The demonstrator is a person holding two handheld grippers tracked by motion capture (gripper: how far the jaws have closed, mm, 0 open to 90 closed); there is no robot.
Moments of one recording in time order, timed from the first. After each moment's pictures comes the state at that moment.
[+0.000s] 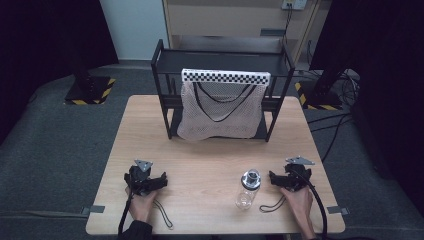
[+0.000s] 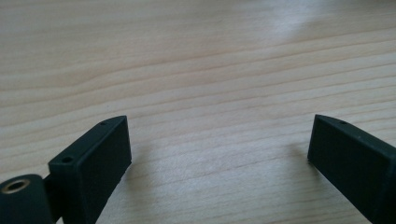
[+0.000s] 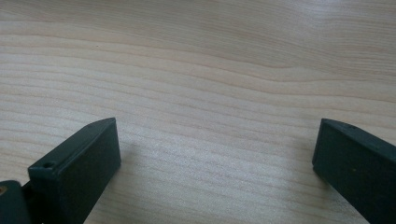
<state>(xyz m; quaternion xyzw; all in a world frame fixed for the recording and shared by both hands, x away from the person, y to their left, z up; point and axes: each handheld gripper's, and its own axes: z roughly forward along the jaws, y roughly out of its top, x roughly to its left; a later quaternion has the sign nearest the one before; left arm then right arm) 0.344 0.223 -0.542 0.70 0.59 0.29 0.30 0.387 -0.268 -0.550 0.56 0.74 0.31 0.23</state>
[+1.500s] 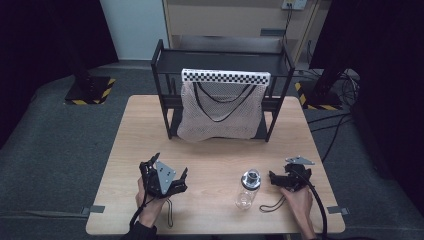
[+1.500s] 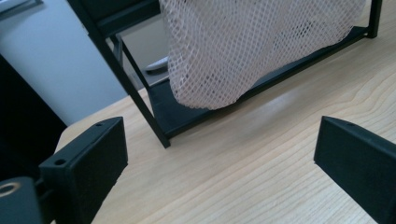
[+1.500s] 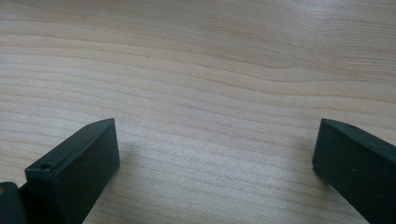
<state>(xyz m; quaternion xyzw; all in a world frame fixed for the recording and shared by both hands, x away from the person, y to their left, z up) 0.305 0.156 -0.472 0.72 0.37 0.44 0.39 0.387 -0.268 -0.550 0.56 0.74 0.31 0.23</state>
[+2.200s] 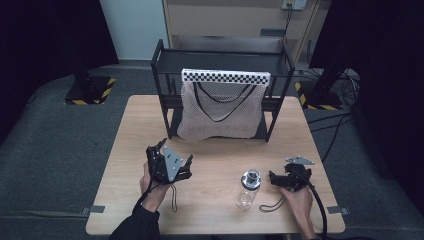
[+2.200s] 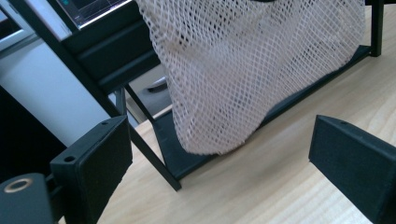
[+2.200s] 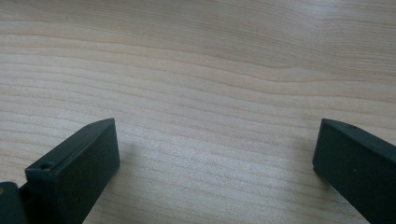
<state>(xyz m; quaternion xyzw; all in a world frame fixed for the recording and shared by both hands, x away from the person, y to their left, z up) 0.337 0.142 -0.441 0.73 0.32 0.46 0.39 0.387 -0.268 -0.550 0.56 0.74 0.31 0.23</state>
